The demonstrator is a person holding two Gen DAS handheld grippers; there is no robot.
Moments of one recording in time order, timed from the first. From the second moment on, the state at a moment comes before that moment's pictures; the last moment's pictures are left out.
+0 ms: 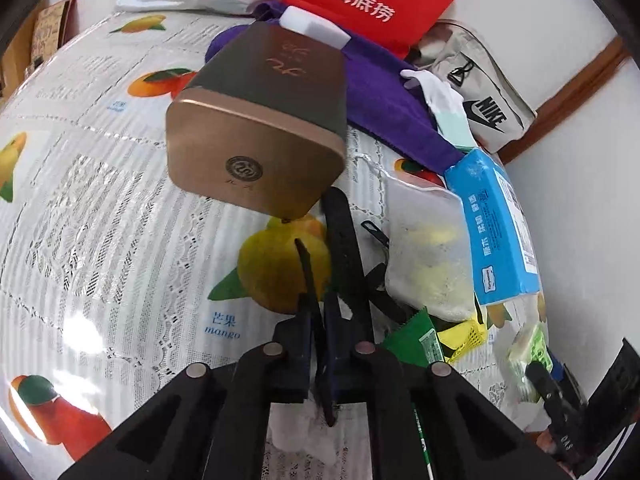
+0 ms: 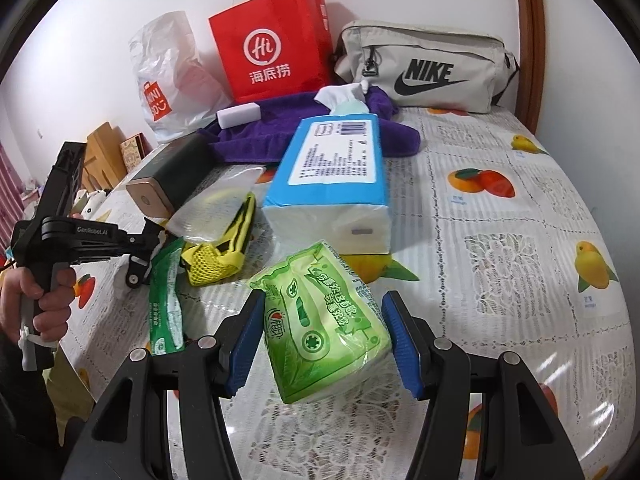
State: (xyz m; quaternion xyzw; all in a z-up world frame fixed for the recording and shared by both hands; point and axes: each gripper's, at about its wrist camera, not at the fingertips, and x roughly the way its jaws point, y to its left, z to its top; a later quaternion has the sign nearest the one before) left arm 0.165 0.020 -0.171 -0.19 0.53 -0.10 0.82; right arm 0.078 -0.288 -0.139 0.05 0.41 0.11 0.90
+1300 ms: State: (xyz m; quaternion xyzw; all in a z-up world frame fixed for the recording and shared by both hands) left arm 0.212 0.086 -0.081 -0.23 0.44 -0.09 0.86; right arm 0.180 -0.275 -0.038 0.01 0.34 0.13 0.93
